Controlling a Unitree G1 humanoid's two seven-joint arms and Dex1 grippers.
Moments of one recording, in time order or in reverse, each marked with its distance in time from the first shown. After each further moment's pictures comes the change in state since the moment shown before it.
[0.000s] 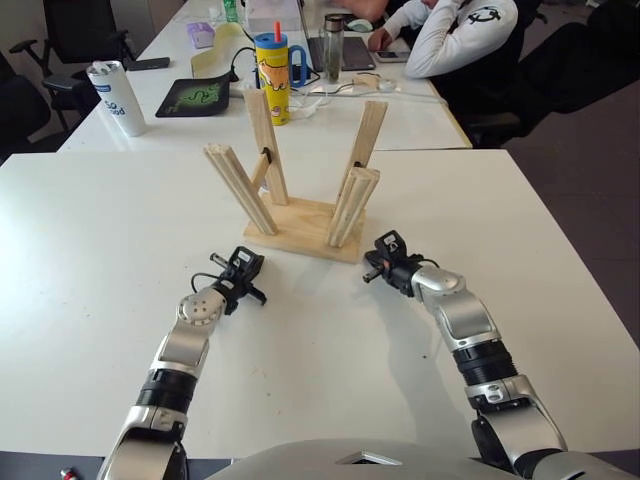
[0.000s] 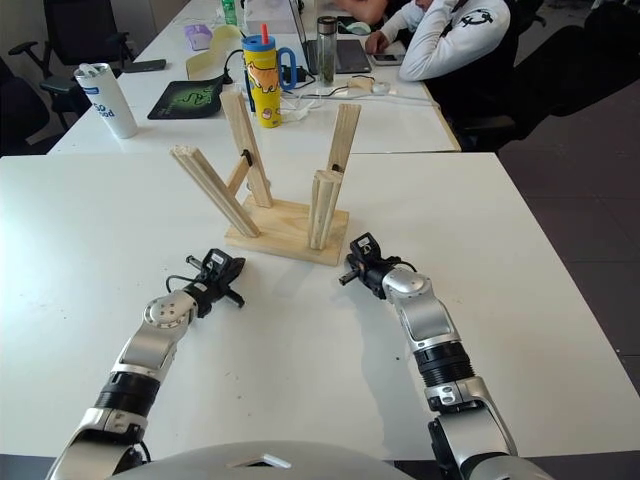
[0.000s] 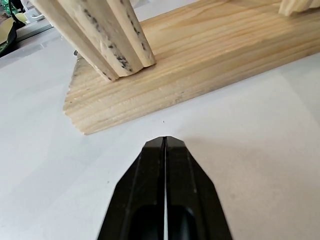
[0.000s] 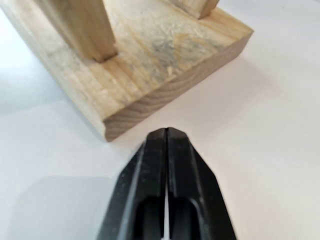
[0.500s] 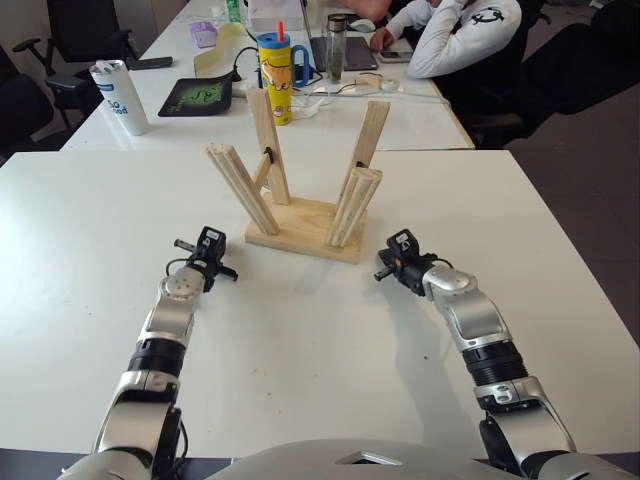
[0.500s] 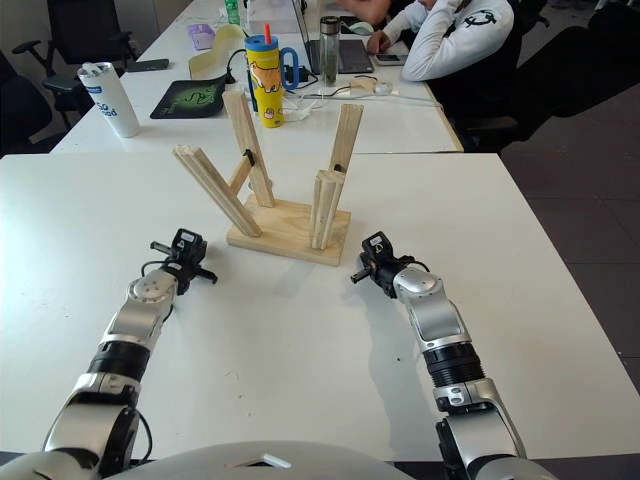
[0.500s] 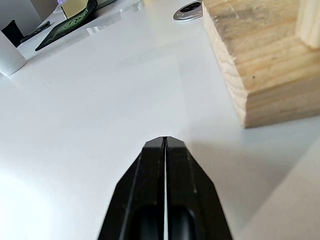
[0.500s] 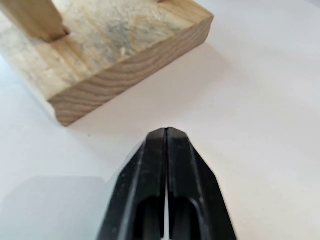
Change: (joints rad) left arm -0.362 0.025 0.071 0.521 0.056 -0.093 0.166; right arm 0.007 -0.011 -0.007 -0.003 -0.008 0.005 -0.021
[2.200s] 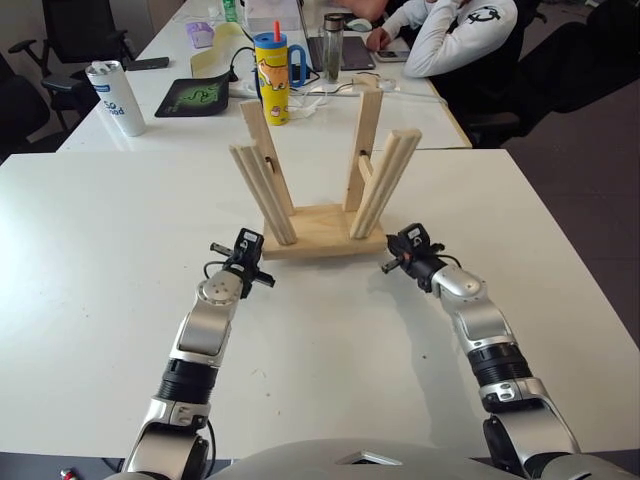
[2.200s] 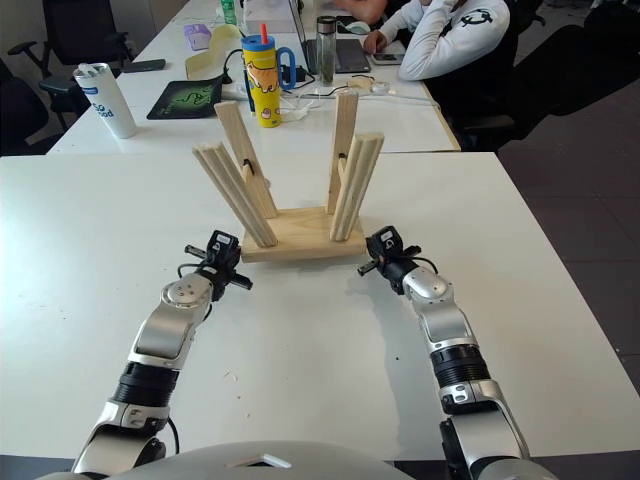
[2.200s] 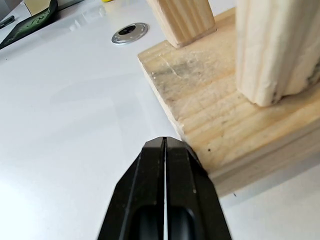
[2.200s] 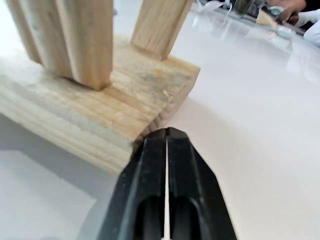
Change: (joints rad) left arm 0.229 -0.144 -0.074 -0.732 0.015 0.543 0.042; right arm 0.003 -0.007 -0.071 0.081 0.068 -0.369 0.002
